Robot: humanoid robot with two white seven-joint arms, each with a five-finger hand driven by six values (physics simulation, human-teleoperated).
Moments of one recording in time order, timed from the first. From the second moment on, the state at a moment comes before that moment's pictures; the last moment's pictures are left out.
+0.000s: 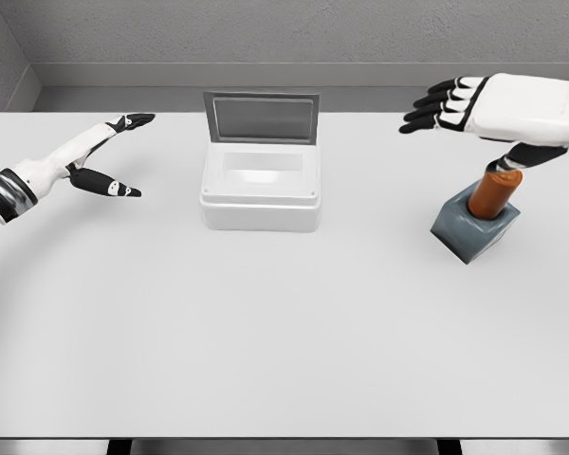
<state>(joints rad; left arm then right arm) -0.64 0.51 -0.34 -0.82 -0.03 -0.61 -0.52 -1.18 -1.17 1.15 -1.66 0.08 -0.61 0.32</state>
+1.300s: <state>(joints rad) -0.64 0.51 -0.34 -0.82 -0.03 -0.61 -0.57 -1.25 -1.30 1.38 -1.63 -0.02 -0.61 0.34</state>
